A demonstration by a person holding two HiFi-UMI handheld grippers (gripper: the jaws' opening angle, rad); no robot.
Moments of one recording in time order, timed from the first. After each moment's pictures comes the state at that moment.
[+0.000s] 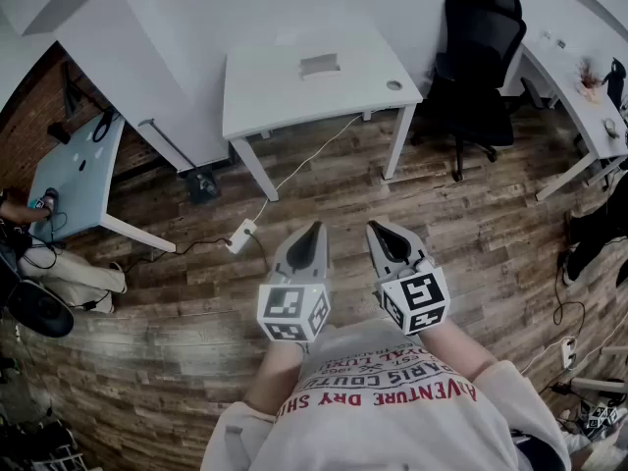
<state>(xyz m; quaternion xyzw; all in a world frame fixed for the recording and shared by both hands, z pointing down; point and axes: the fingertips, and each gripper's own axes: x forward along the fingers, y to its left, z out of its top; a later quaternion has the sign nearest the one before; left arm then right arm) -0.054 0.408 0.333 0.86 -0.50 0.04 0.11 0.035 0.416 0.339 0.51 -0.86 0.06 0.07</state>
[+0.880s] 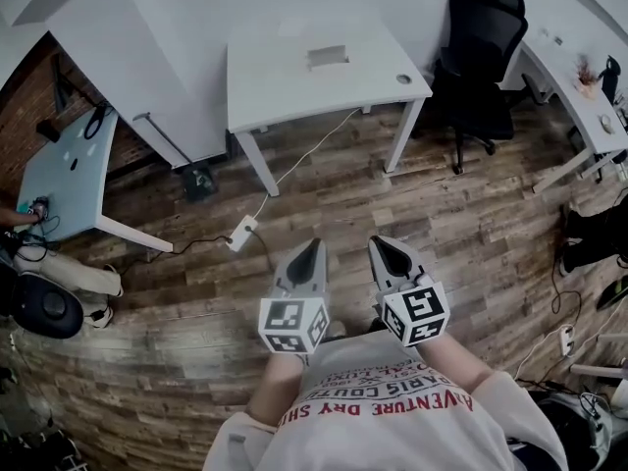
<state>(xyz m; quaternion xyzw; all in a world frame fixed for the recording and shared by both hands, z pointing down) -0.131 0.413 0.378 0.86 -0.49 0.05 0.16 -0.033 0.424 0.377 0.53 -0.84 0.12 0.08</state>
